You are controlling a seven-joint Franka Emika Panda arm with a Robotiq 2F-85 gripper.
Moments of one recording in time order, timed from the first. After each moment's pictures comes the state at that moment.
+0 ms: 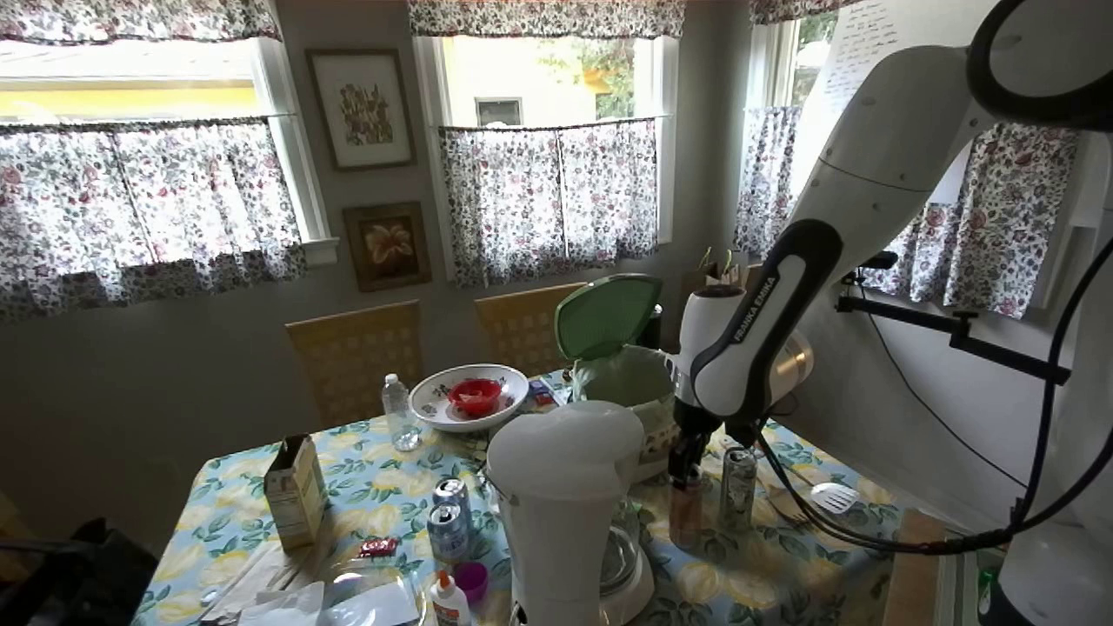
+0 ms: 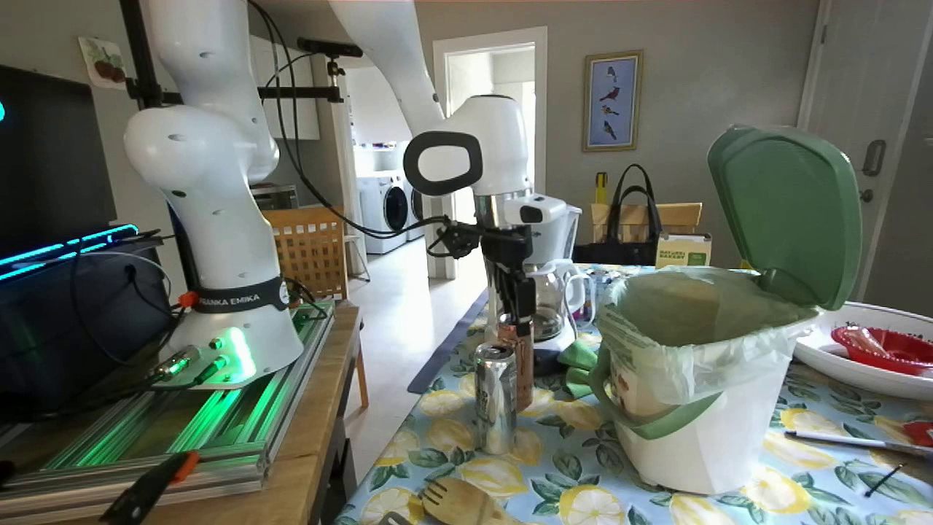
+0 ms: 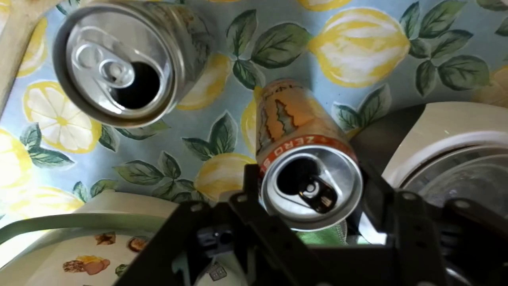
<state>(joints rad) -0.09 0.10 -0.06 -2.69 0.01 2.91 -0.21</state>
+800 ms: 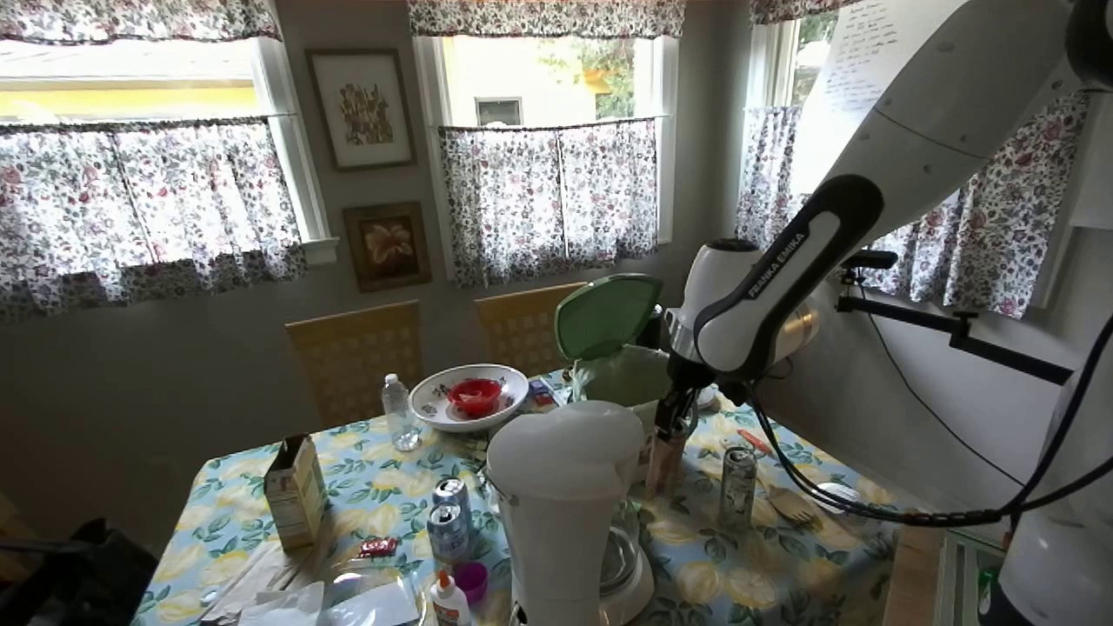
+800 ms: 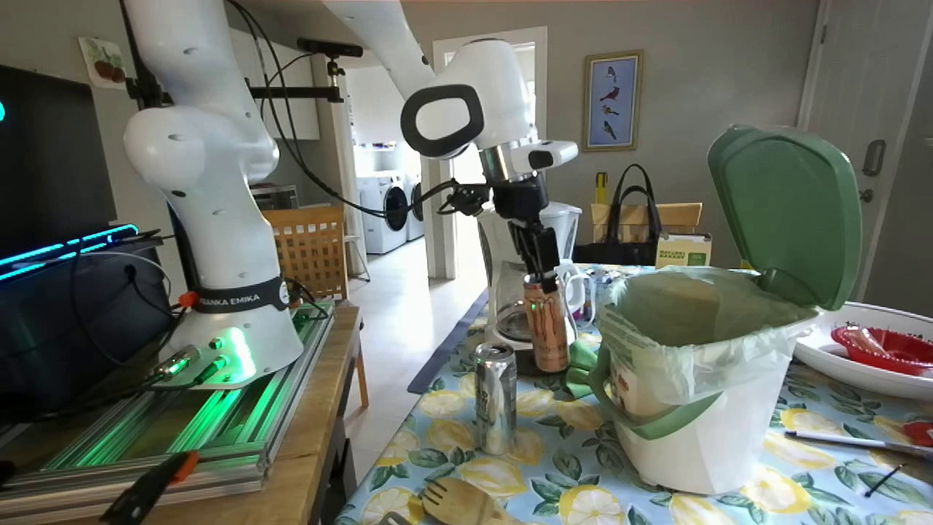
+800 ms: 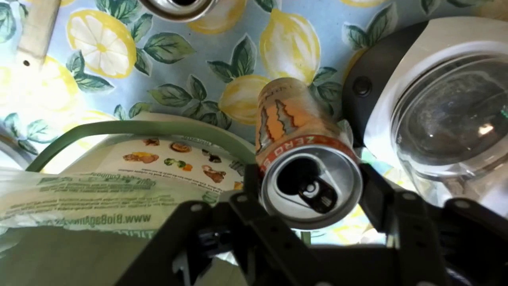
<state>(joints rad) -0.09 -0.07 -0.08 -2.68 0.00 2.88 -0.20</state>
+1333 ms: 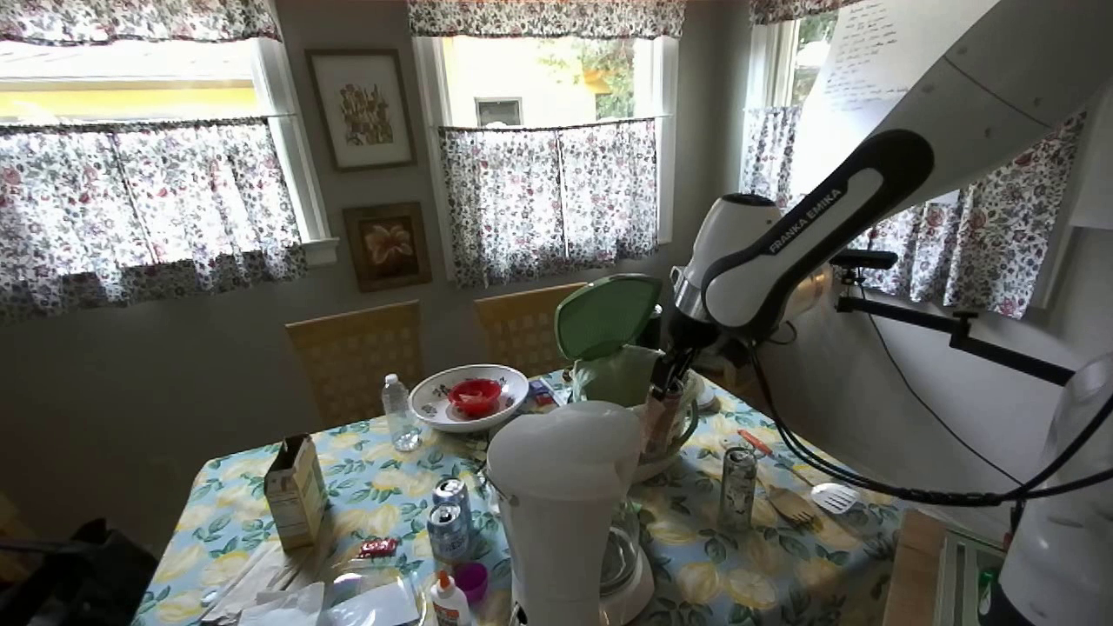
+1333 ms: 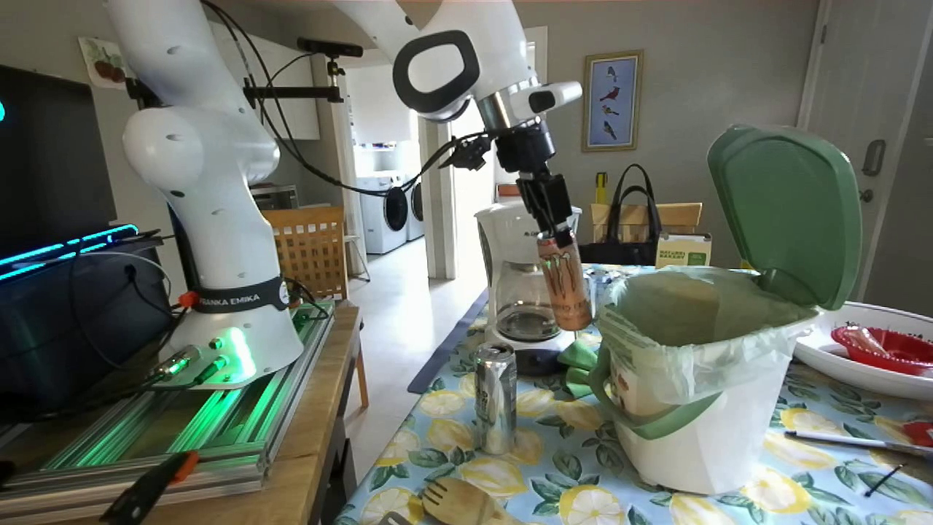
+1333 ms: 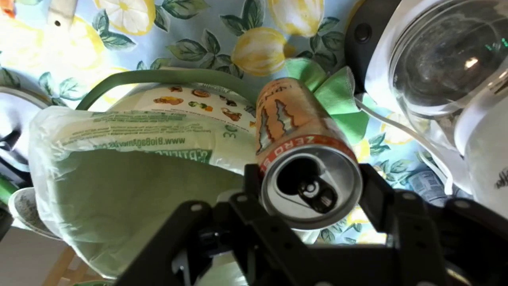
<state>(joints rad) -0.11 -0.22 -0.09 -2.67 -0.01 2.80 -0.18</state>
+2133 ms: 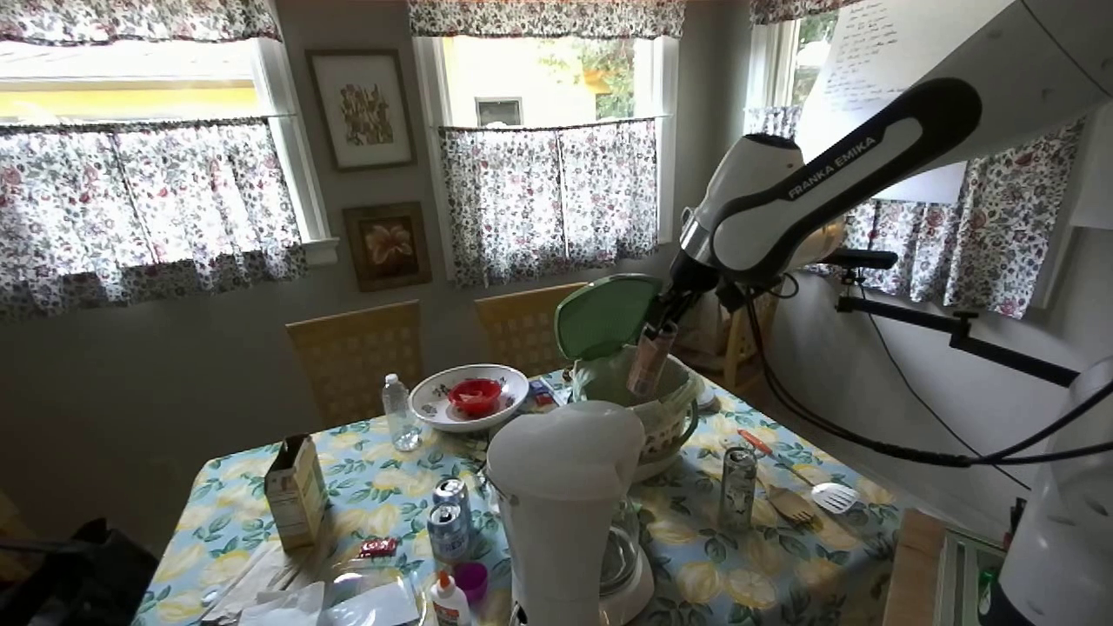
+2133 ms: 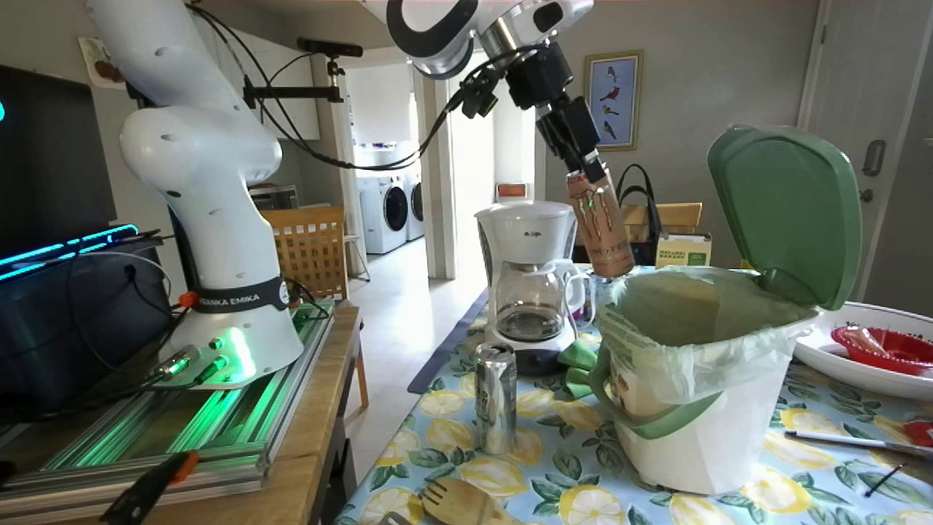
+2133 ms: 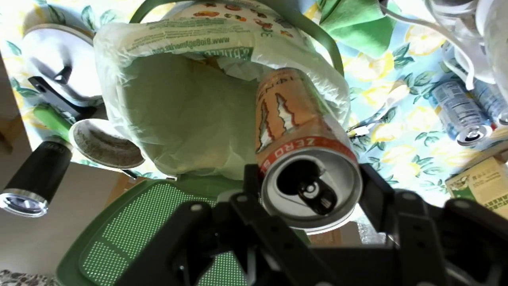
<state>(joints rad) -0.15 -0.34 -0.09 -2.59 -0.03 2.77 -0.12</state>
